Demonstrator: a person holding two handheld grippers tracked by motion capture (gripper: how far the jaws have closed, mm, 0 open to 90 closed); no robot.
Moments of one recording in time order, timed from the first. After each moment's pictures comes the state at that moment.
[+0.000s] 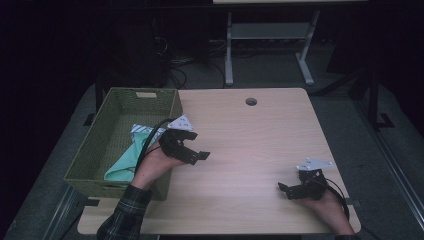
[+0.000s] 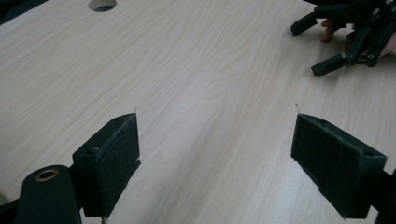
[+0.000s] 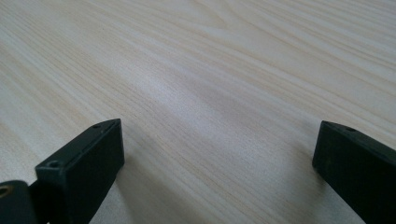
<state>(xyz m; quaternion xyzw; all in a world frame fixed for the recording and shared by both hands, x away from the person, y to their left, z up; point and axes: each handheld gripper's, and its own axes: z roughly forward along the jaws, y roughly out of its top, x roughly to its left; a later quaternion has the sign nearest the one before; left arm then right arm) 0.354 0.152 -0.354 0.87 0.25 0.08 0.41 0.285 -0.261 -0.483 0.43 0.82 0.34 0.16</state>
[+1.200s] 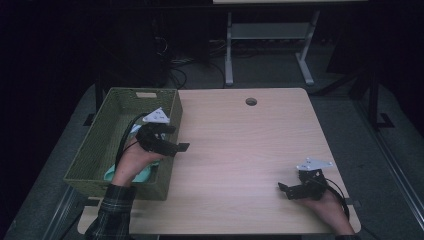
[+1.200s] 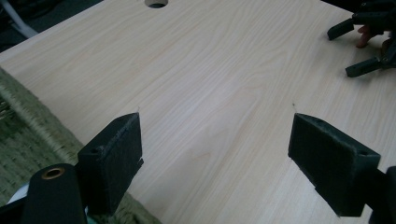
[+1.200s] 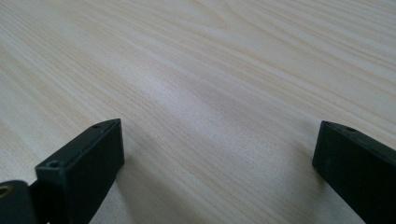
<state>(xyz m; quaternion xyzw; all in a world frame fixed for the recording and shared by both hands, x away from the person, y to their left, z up) 0.359 0.206 -0.338 0.86 0.29 0.11 0.40 0.285 -0.261 -0.483 0.43 0.82 0.34 0.16</state>
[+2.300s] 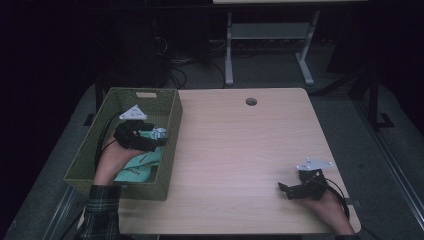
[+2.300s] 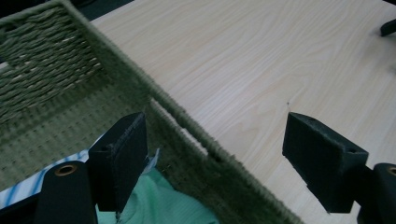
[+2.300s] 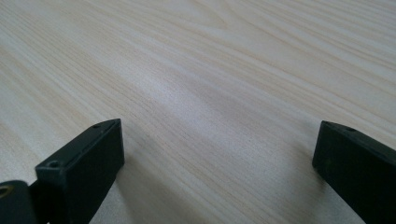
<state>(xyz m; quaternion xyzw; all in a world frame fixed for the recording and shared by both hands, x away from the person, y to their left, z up) 0.362 0.260 -0.335 0.84 0.34 0.15 0.38 0.285 -0.261 -0.483 0.43 0.82 0.34 0.16</state>
